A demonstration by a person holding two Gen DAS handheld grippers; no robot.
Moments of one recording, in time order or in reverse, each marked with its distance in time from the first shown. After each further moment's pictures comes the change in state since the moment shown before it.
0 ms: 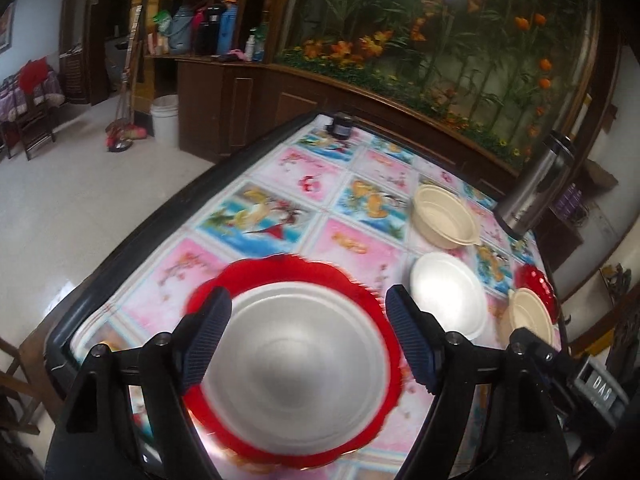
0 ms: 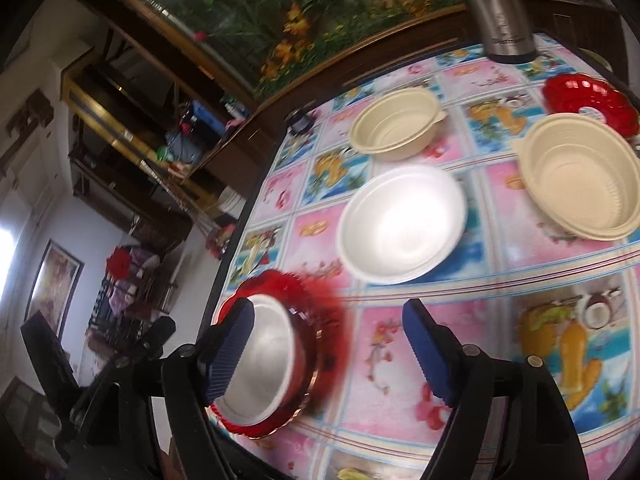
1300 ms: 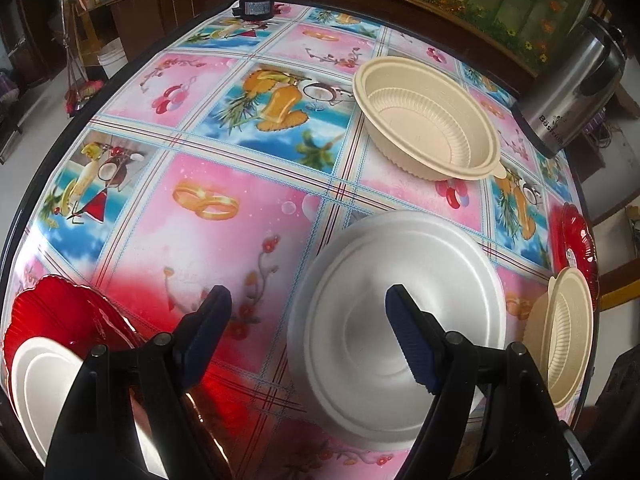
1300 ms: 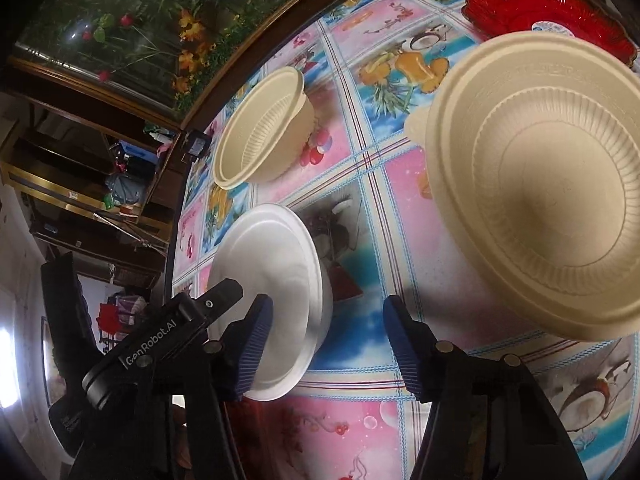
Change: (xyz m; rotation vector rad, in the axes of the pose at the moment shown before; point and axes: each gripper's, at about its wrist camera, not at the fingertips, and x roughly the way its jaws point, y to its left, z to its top) left arm 0.179 -0.129 0.004 0.110 0.384 0.047; right arm 0.082 -0.117 0.058 0.280 0.098 -0.084
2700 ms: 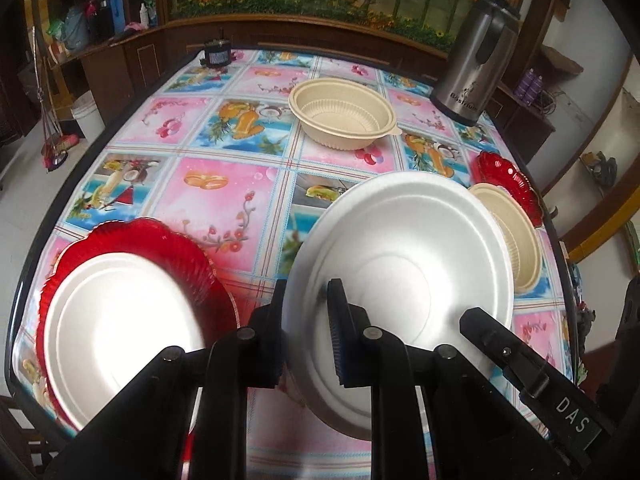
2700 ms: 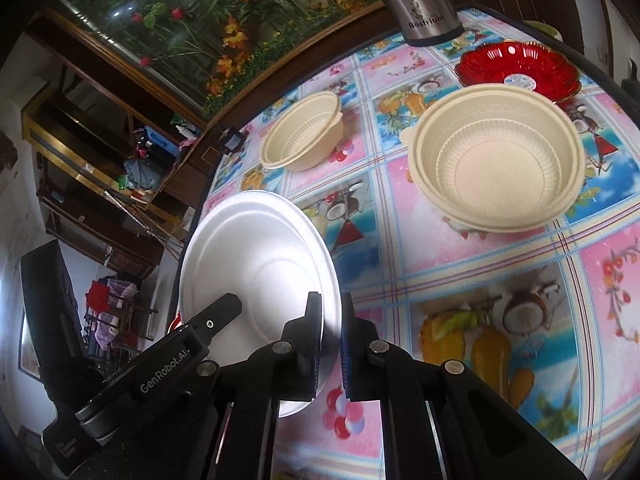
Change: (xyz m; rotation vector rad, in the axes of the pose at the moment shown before) left arm -0.098 0.000 -0.085 0.167 -0.153 -0.093; right arm -0.083 0.018 -0.065 -0.163 -0.114 -0.001
